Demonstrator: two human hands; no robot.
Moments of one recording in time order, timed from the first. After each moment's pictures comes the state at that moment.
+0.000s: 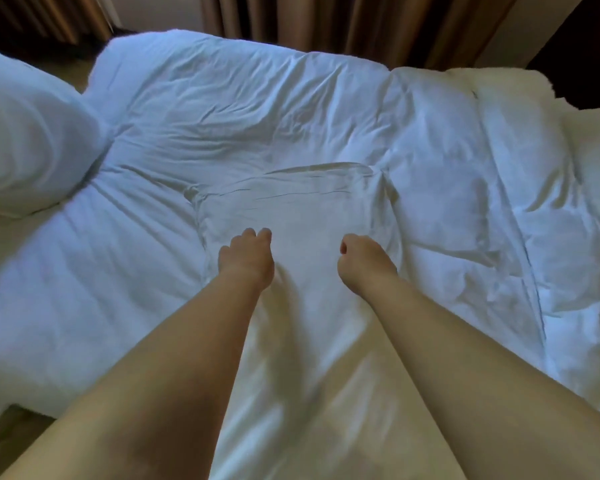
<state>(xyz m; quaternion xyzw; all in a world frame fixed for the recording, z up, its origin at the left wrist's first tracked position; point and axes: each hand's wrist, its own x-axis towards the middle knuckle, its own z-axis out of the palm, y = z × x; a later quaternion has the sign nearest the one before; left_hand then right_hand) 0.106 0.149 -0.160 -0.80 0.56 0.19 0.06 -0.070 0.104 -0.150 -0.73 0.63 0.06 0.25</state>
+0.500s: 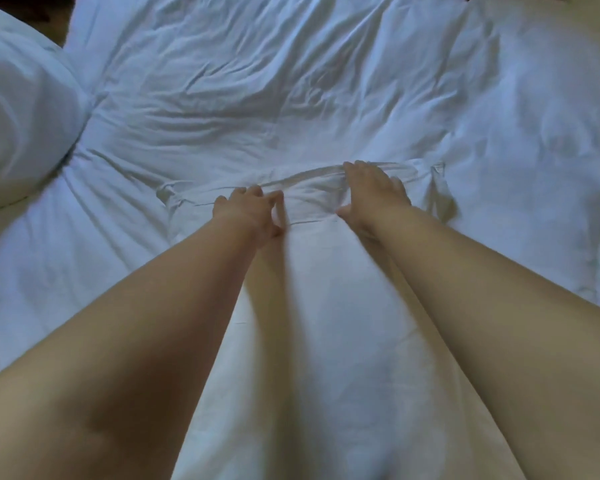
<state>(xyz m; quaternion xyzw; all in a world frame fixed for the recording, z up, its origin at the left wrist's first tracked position) 0.143 -0.036 -0.246 -0.78 0.56 0.22 0.19 -0.031 -0.122 -0.255 -0.82 0.52 0.12 0.22</state>
